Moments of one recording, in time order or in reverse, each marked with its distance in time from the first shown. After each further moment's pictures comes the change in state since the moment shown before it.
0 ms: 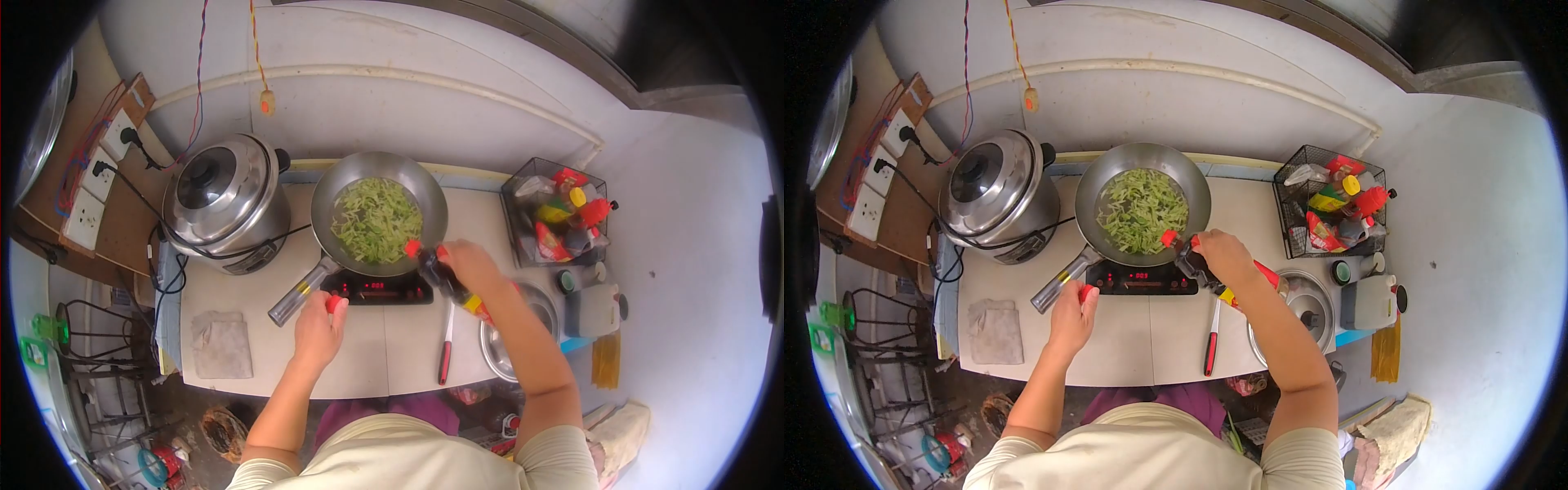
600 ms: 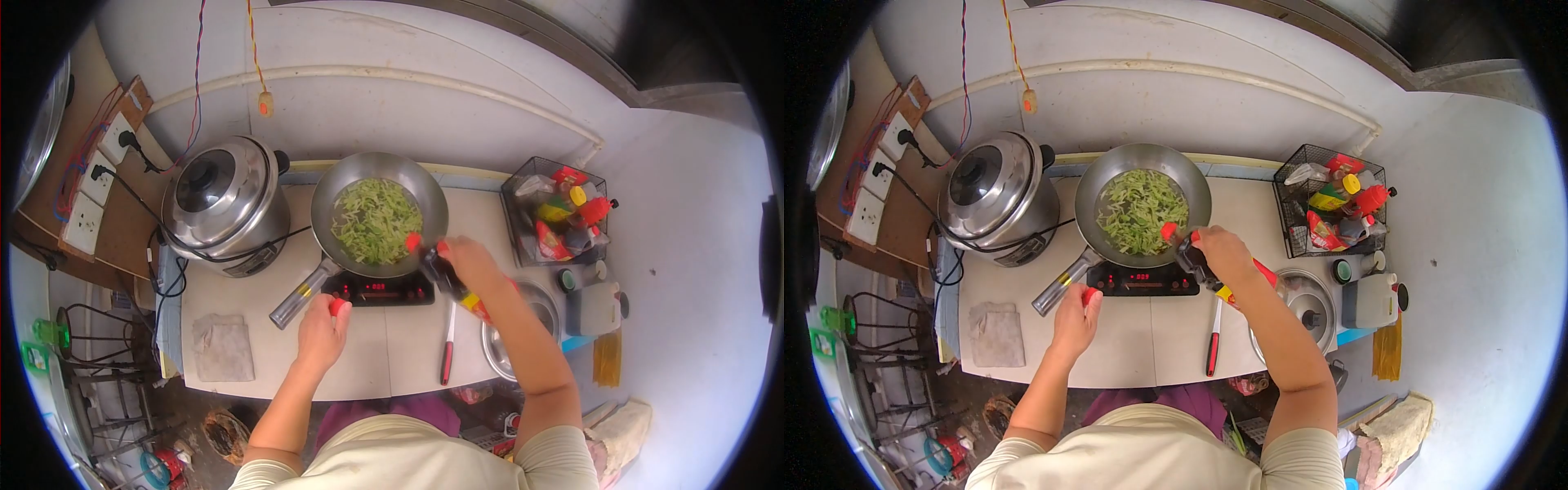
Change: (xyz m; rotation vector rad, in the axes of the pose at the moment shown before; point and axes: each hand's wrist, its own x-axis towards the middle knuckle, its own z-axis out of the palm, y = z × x) left_hand 0.000 -0.006 0.005 -0.018 -0.038 0.010; right_hand 0.005 -0.001 0.003 0.062 0.062 0.033
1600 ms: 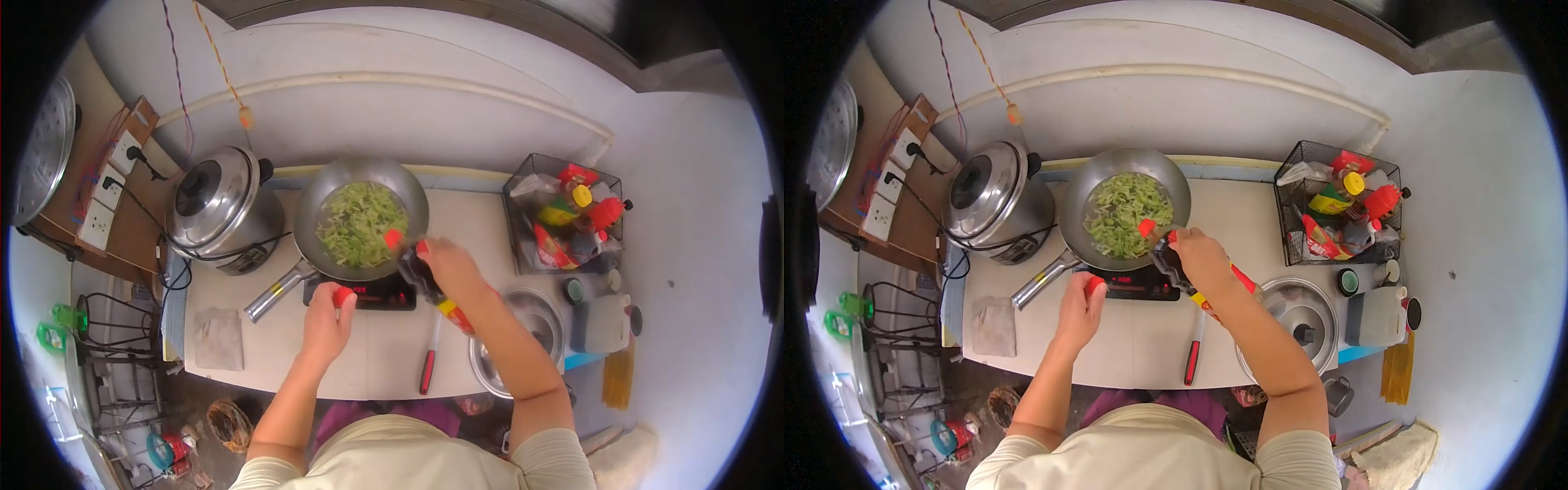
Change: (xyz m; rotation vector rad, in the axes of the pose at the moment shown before) left_hand 0.011 0.070 0.057 -0.026 0.073 0.007; right_hand -0.015 0.022 -0.015 0.175 0.029 0.063
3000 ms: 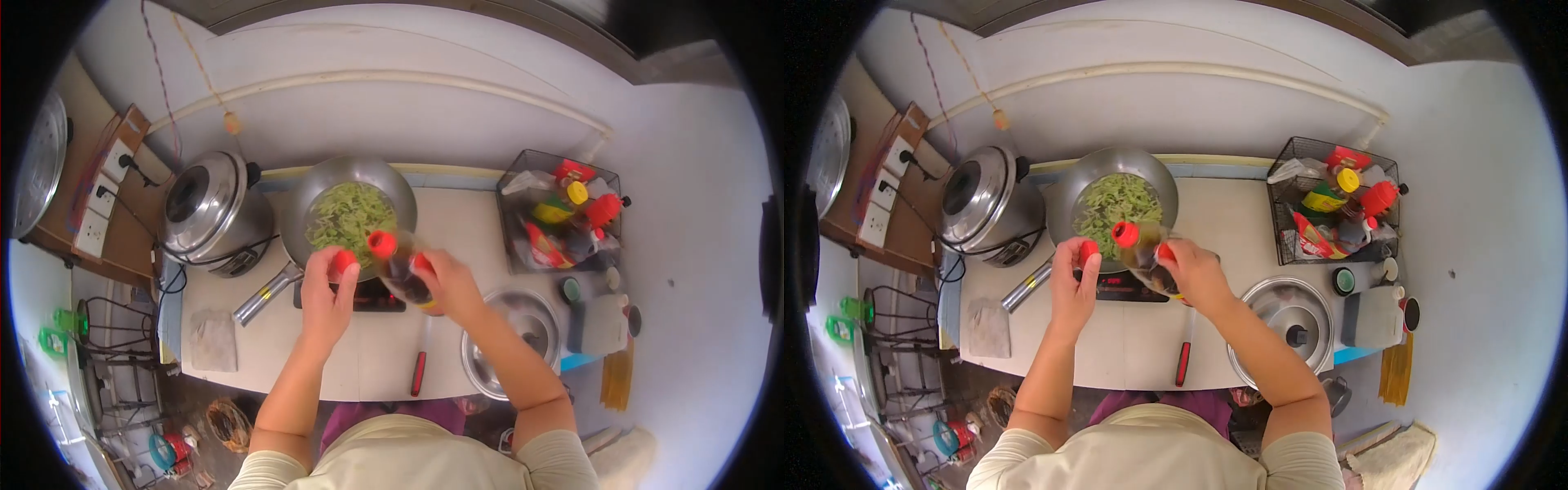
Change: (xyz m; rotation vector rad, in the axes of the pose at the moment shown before) left_hand 0.041 0.053 0.015 -0.199 0.211 0.179; right_hand -0.029 0.005 -0.017 0.282 0.294 -0.197
